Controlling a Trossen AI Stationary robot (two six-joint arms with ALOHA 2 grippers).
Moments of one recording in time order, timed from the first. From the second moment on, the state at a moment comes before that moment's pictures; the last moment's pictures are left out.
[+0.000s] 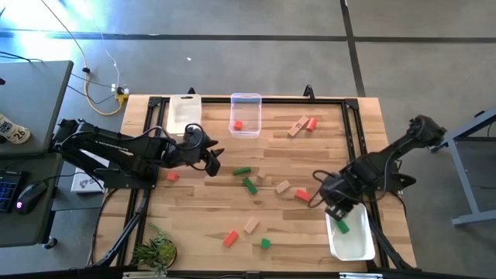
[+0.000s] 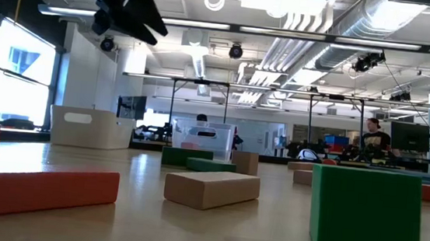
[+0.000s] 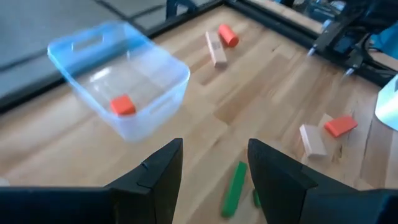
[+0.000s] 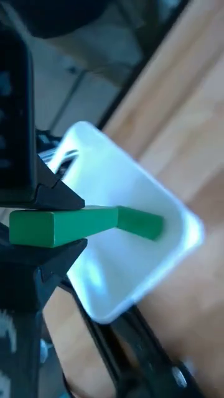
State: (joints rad) left arm -0.03 1.12 0.81 -0.37 -0.60 -0.61; right arm 0.56 1.25 1.11 -1.32 -0.38 1.35
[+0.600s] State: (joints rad) left arm -0.04 1.13 0.81 -0.45 -0.43 -0.84; right arm 0.61 1.25 0.88 -1.03 -0.52 1.37
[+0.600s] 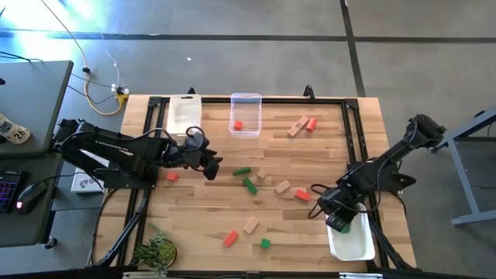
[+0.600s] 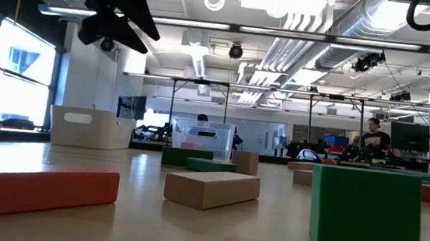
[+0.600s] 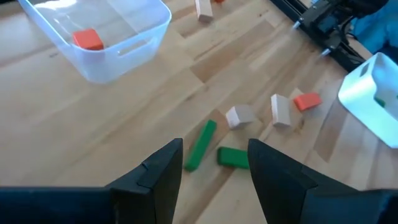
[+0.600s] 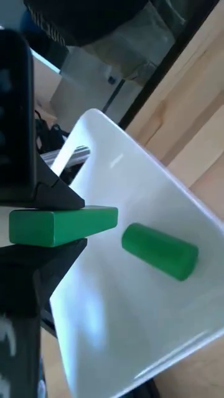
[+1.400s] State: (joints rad) left arm -0.08 1.13 0.81 -0.59 -0.50 -0.86; right arm 0.60 1.25 0.91 -0.99 -0.48 1.41
